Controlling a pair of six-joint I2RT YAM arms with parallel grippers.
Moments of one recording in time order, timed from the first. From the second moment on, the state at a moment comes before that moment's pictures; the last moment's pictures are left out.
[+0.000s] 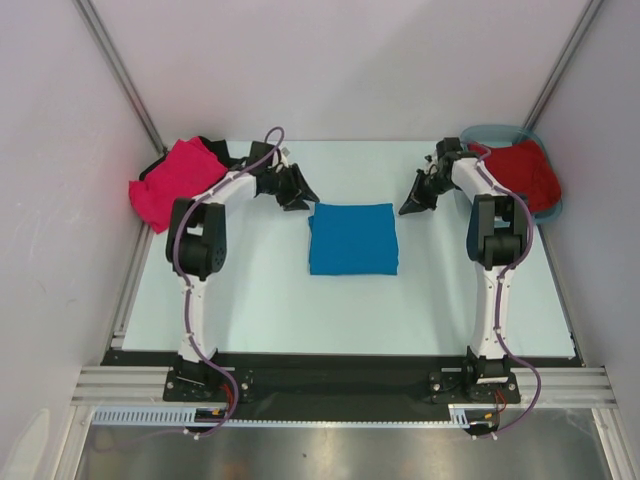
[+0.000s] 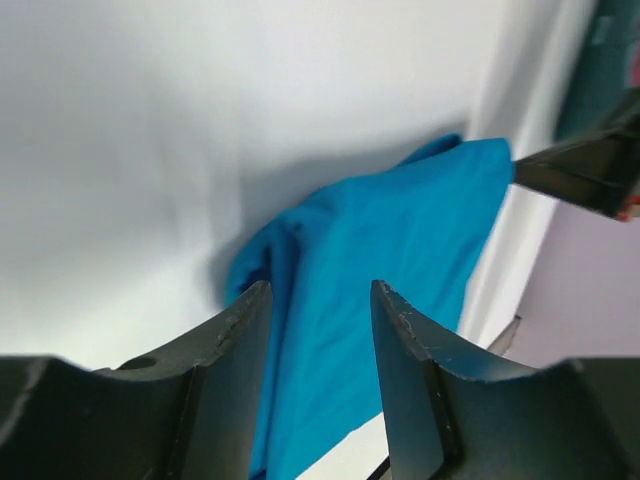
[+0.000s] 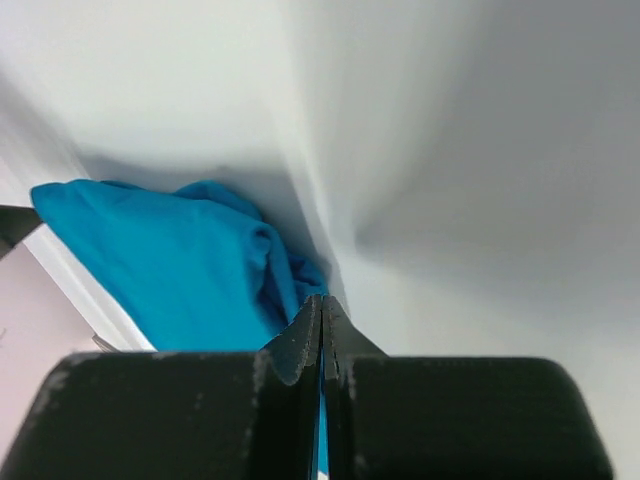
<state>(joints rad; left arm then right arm) -0.24 2.23 1.72 -0.38 0.60 -0.65 0.05 2.34 1.93 -0.84 -0.53 0.40</state>
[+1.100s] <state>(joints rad) -0.20 2.20 1.58 -0.34 0.52 -0.74 0.02 2.27 1.95 -0.86 -0.54 0.39</state>
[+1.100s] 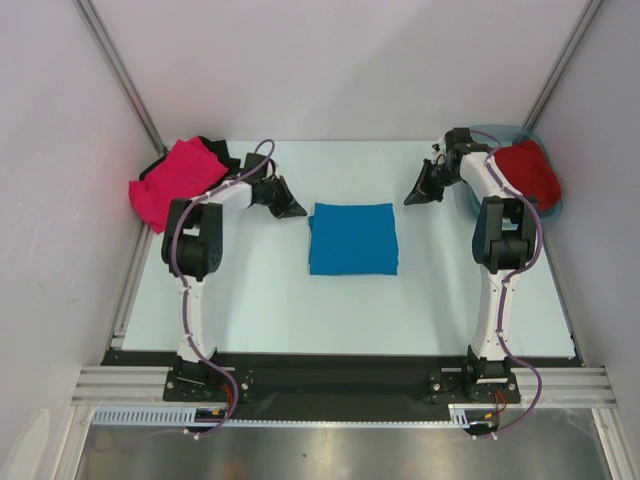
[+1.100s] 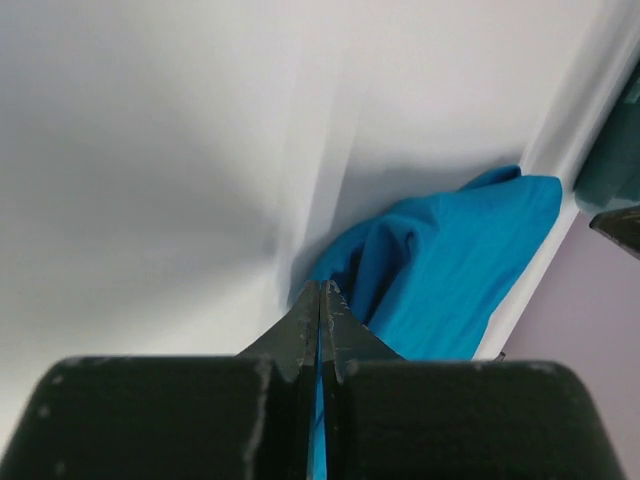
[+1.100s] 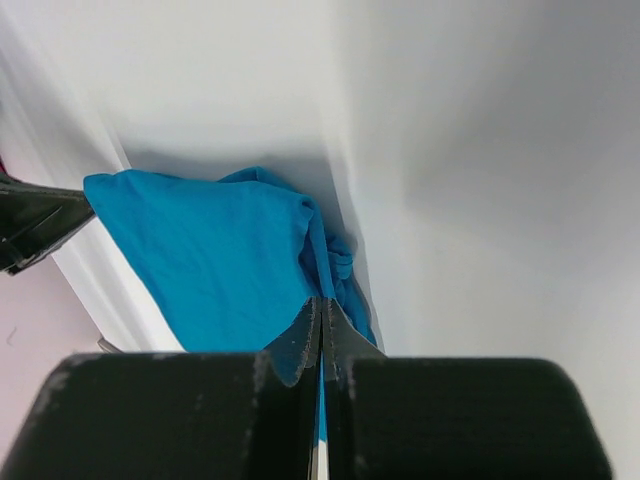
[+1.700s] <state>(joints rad) -0.21 2.30 1.66 -0.34 0.56 -0.78 0.02 2.26 1.93 -0.86 -0.54 0.39</state>
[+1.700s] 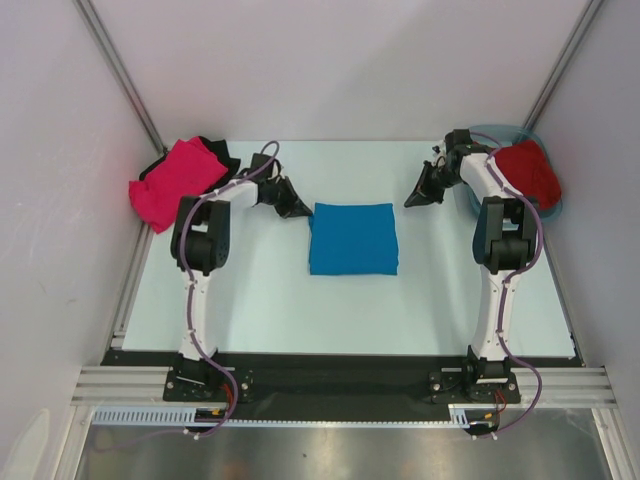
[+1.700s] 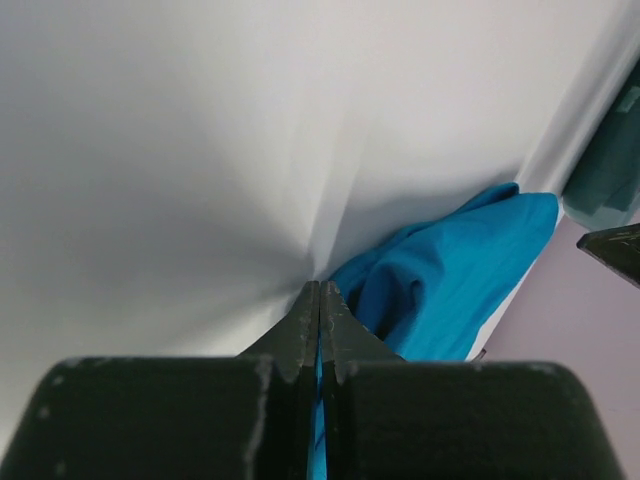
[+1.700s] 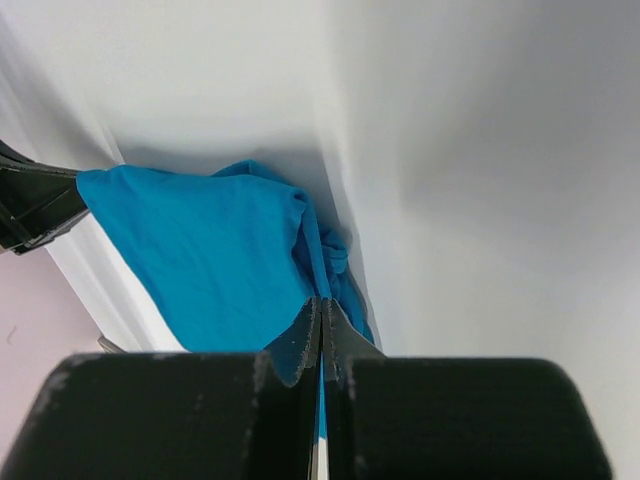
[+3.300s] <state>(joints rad) -0.28 2.32 1.69 -0.41 0.60 -0.81 0.02 2.21 1.86 -0.85 -0.54 0.39</state>
